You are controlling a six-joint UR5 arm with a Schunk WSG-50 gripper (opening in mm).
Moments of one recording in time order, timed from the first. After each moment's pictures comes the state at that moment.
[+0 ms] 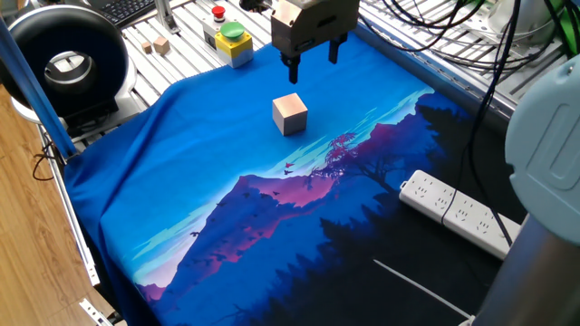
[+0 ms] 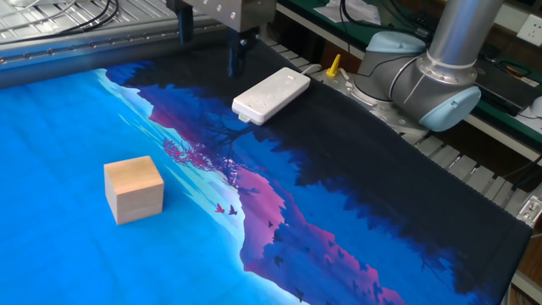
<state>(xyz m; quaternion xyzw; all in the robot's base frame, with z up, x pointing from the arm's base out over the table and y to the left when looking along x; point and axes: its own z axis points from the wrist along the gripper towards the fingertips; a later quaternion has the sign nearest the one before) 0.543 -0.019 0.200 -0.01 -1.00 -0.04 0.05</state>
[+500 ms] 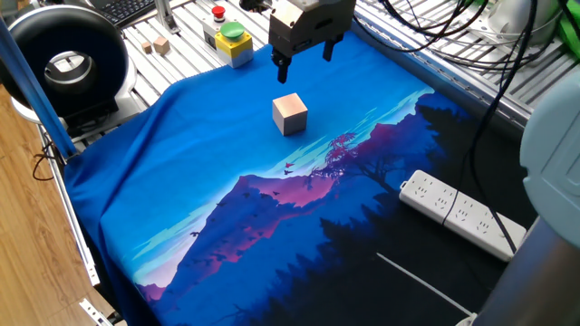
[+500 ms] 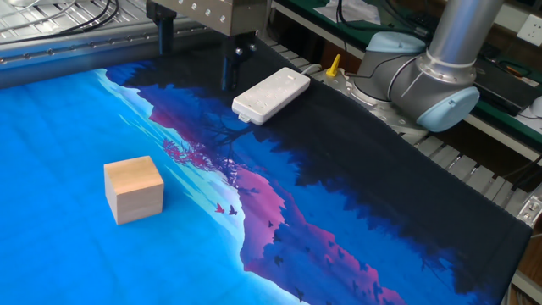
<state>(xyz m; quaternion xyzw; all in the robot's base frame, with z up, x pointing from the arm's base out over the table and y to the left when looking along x) 0.561 -0.018 0.193 0.01 -1.00 -0.06 0.00</state>
